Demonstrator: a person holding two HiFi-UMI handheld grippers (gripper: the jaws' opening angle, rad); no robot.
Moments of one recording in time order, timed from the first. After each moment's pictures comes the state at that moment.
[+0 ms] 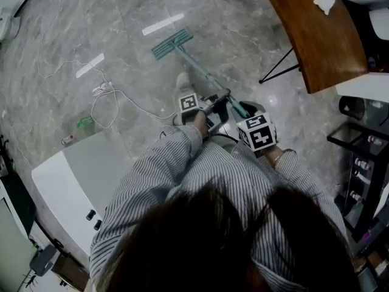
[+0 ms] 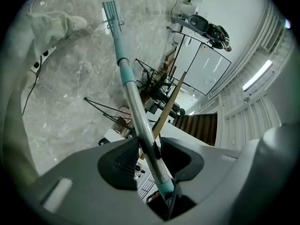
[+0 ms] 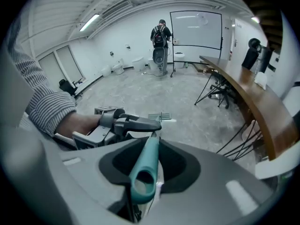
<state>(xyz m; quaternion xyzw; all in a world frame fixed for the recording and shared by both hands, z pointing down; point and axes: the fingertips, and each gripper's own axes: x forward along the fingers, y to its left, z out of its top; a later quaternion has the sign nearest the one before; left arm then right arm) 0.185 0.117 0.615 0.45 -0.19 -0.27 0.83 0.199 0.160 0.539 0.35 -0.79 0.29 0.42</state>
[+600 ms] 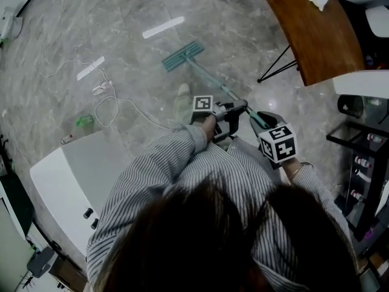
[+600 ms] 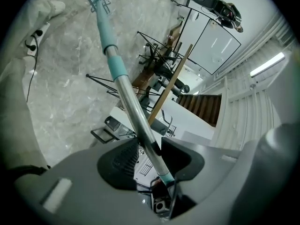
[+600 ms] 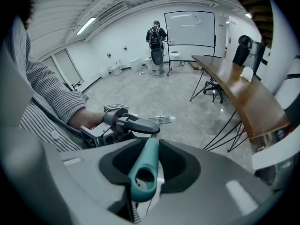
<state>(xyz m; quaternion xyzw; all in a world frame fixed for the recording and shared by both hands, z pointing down) 0.250 0.189 0.570 0.47 -0.07 -0.18 0.86 0.258 0.221 0.498 0.36 -0.78 0.30 0.42</state>
